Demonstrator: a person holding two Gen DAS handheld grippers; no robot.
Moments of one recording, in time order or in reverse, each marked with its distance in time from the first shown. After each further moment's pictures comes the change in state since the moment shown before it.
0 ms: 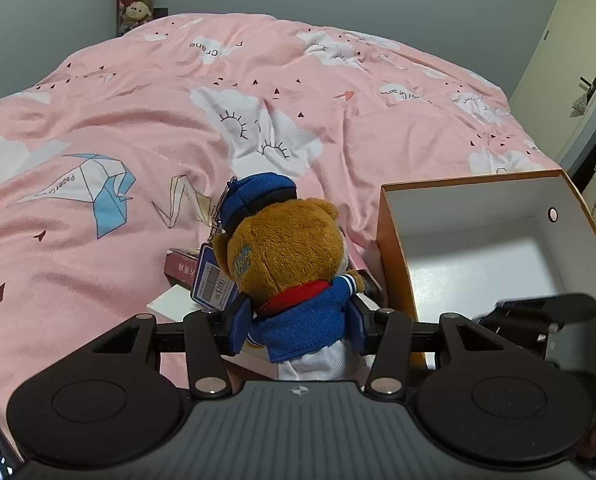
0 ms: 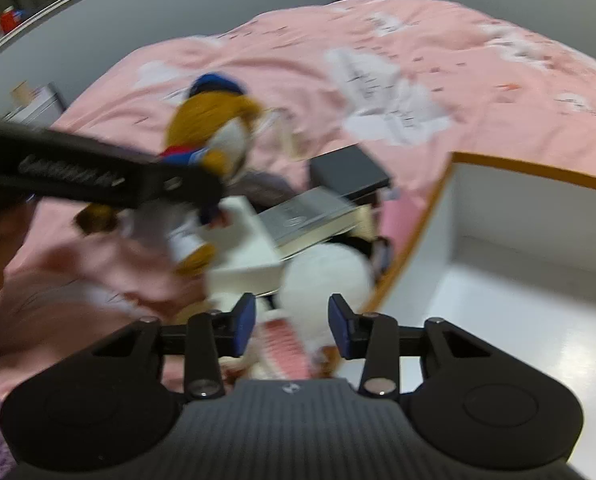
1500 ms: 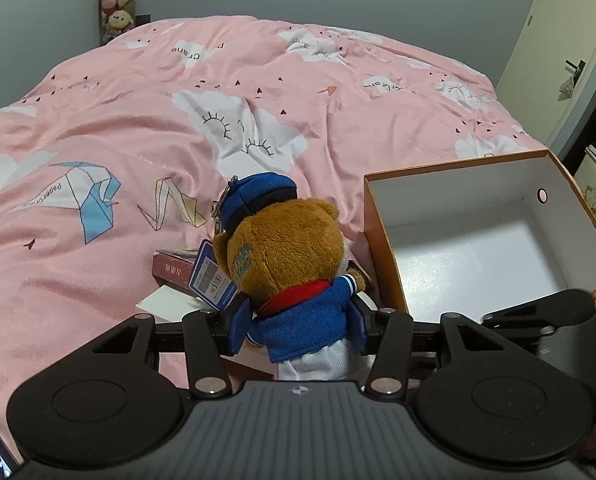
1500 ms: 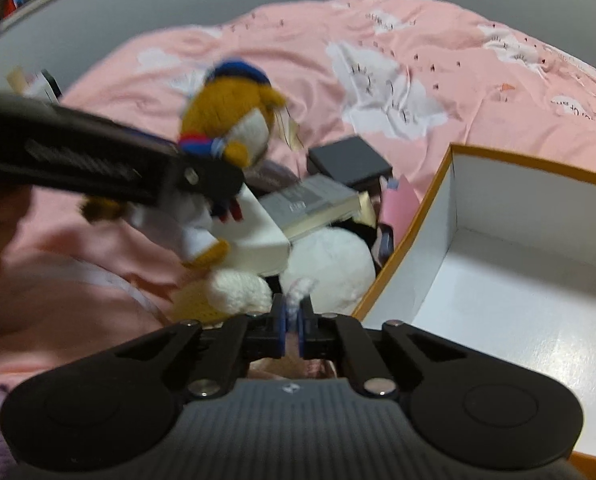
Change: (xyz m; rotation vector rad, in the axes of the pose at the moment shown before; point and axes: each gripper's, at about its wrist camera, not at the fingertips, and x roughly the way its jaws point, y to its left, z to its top) left arm -0.004 -0.013 -0.007 0.069 -0.007 -0.020; right arm -0.008 0.008 -0.013 0.005 -0.017 -0.053
